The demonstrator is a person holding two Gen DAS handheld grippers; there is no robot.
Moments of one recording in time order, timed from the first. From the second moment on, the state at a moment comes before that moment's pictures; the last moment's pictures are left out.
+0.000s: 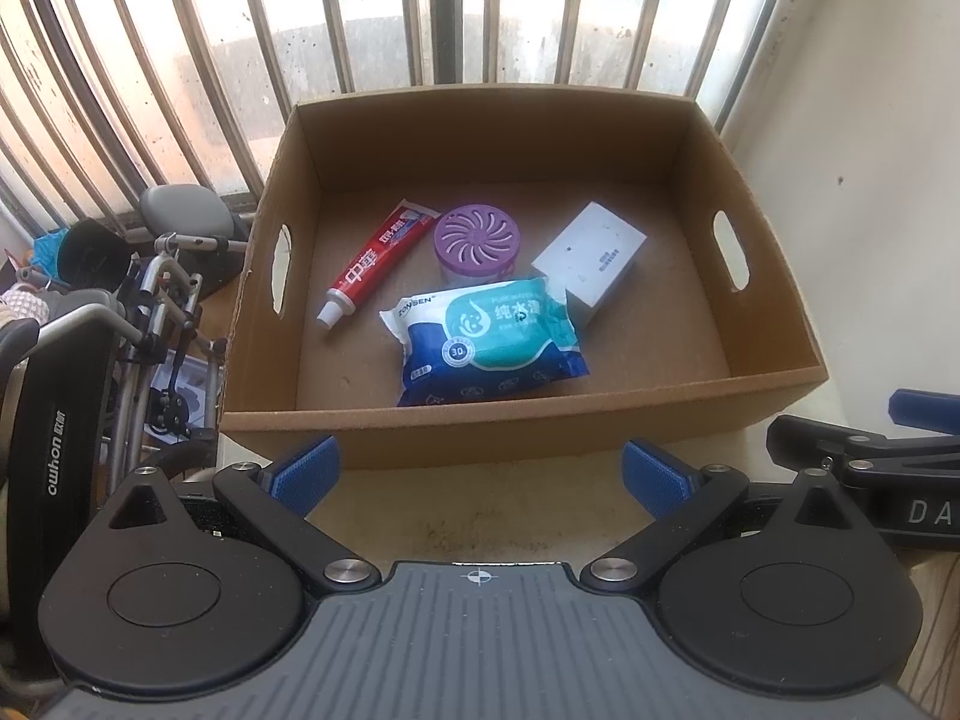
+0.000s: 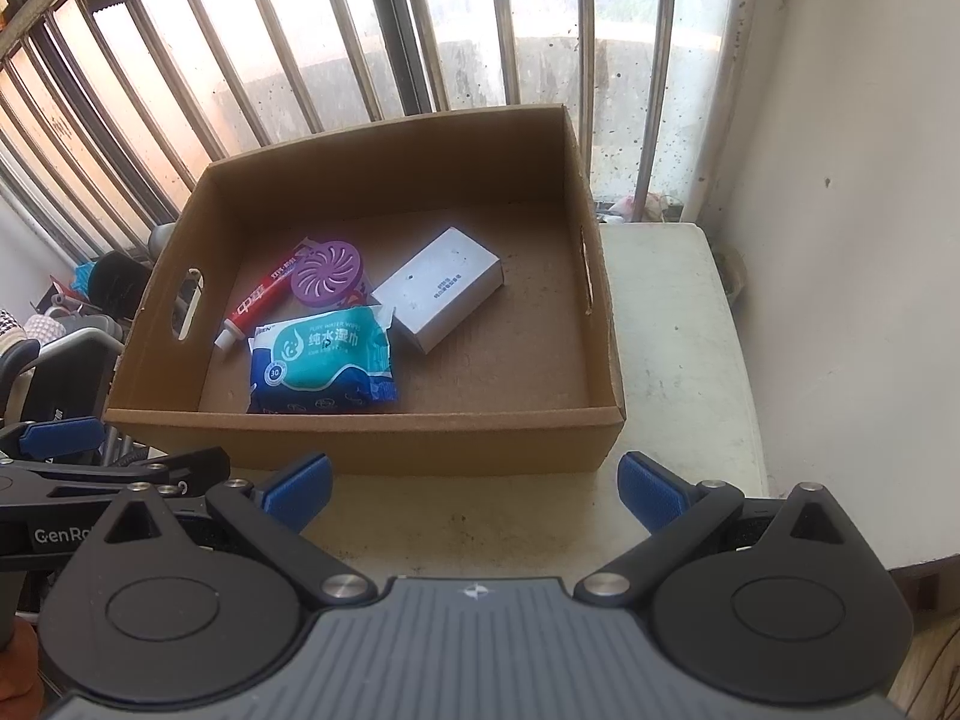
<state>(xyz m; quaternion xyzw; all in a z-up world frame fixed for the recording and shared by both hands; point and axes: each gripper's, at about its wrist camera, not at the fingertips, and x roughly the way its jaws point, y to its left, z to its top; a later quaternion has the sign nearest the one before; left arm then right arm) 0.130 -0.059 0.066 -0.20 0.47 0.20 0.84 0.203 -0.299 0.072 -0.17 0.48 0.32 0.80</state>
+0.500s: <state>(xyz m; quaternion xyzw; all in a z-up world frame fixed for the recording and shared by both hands) 0.128 -0.057 0.069 -0.19 0.47 0.20 0.84 0.201 -0.302 0.071 -0.18 0.48 0.32 0.80</state>
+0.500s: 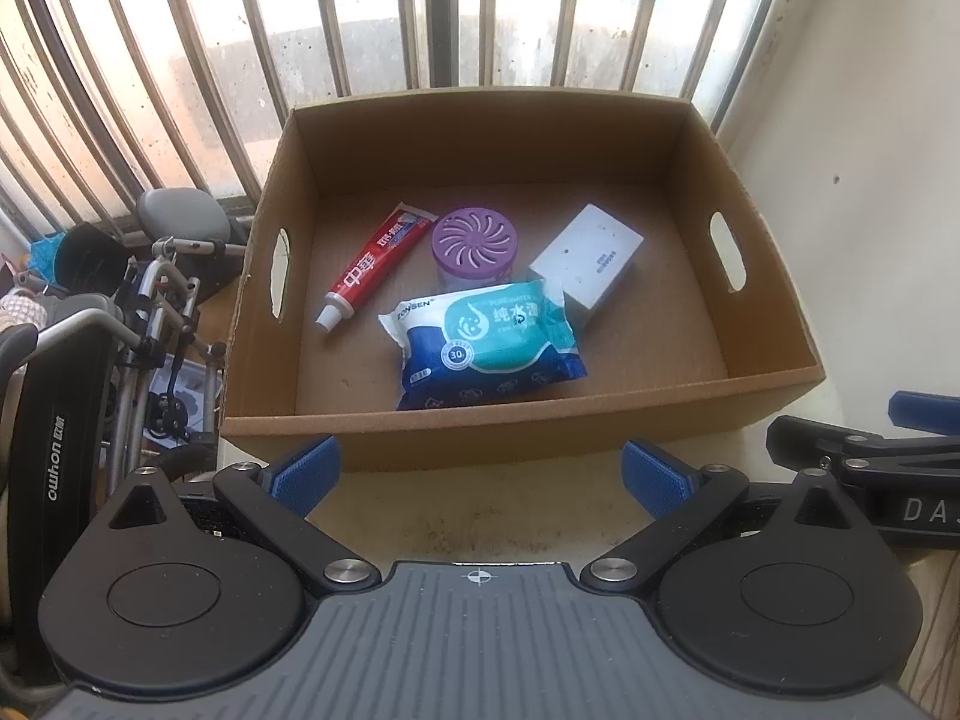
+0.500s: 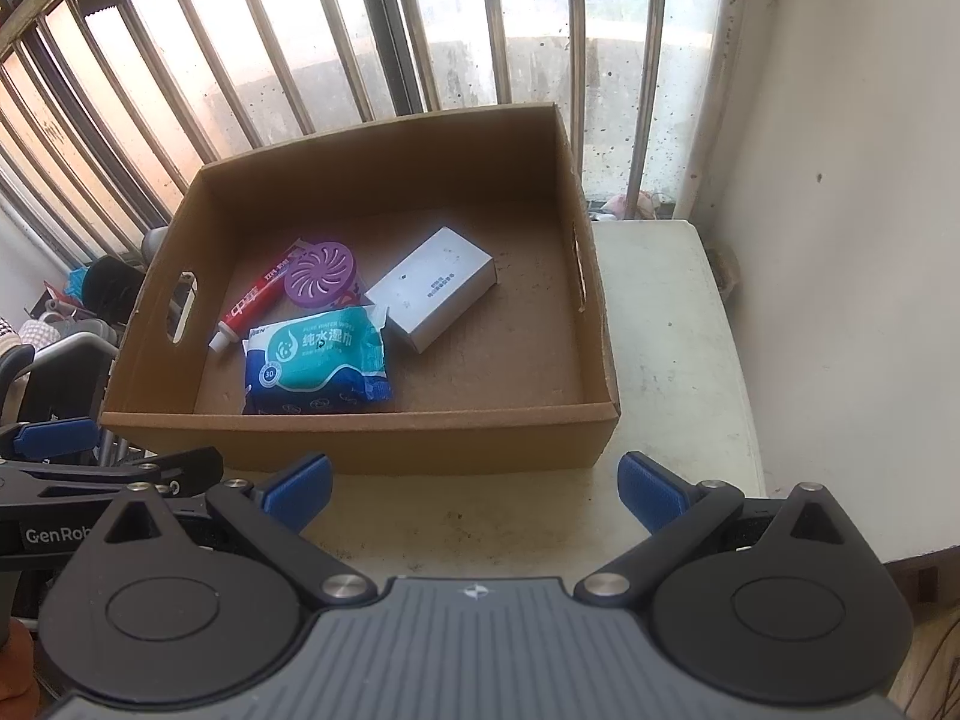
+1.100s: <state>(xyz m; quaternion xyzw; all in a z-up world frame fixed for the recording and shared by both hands) 0.125 -0.057 0.069 -0.19 0.47 0.20 0.84 0.199 -0.301 0.073 -0.18 0.48 0.32 0.80</state>
